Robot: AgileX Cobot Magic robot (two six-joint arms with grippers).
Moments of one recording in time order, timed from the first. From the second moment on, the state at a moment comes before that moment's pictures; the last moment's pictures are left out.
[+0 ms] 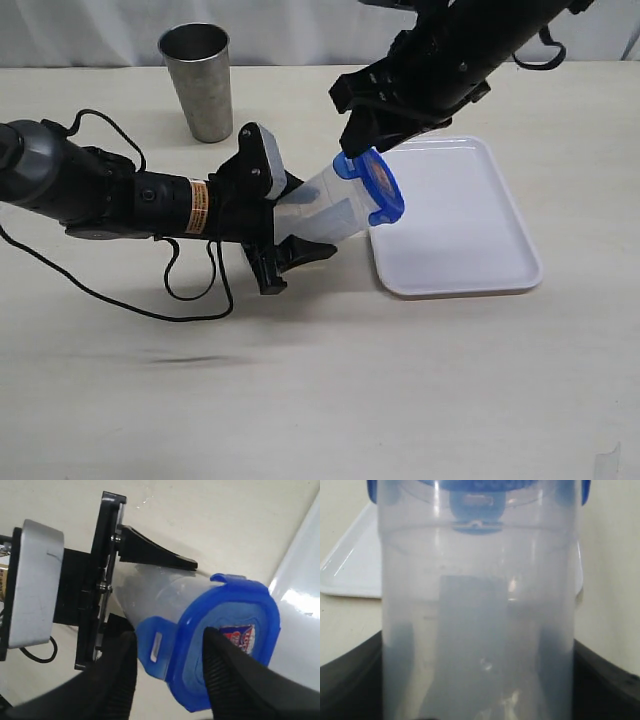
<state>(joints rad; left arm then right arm) -0.45 2.10 -0.93 1.13 -0.77 -0.32 0.38 1.76 -1.43 0.44 1.01 -0.26</state>
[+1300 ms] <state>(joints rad) -0.44 2.10 -0.93 1.11 -0.76 -0.32 0.59 1.84 -1.46 -0.03 0.99 -0.02</state>
